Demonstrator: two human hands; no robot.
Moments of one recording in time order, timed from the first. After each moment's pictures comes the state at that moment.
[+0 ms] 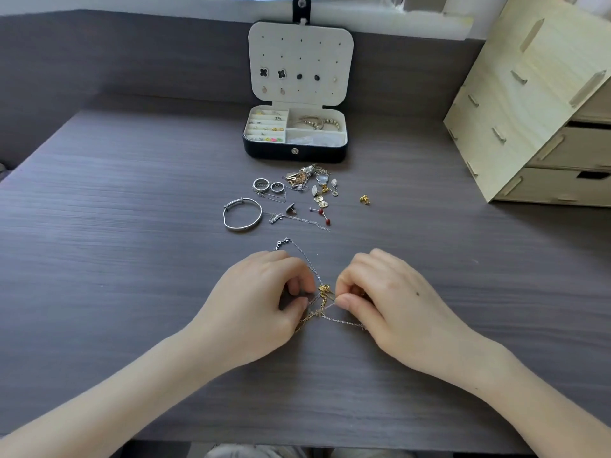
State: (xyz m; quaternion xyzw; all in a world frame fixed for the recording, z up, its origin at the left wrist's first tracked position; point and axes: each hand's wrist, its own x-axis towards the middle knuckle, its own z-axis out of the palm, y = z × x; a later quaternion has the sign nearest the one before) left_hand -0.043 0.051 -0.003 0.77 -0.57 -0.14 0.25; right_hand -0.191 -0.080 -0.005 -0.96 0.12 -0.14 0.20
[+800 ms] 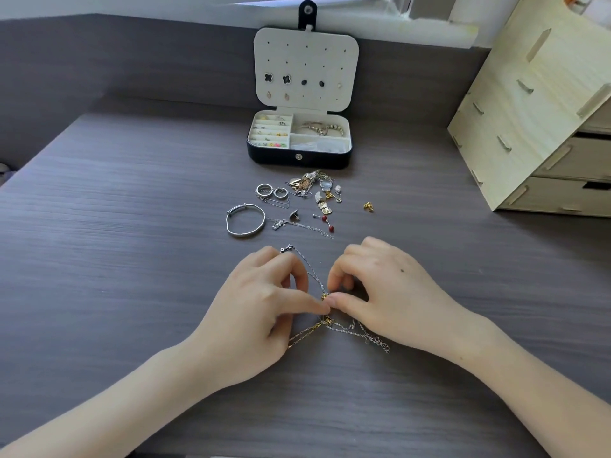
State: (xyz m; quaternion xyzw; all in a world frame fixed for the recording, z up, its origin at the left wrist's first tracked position) left_hand -0.038 0.055 -0.008 0.68 -0.67 -0.01 0.29; right_hand -0.167 -0.089 0.014 -0.98 0.13 -0.06 0.16
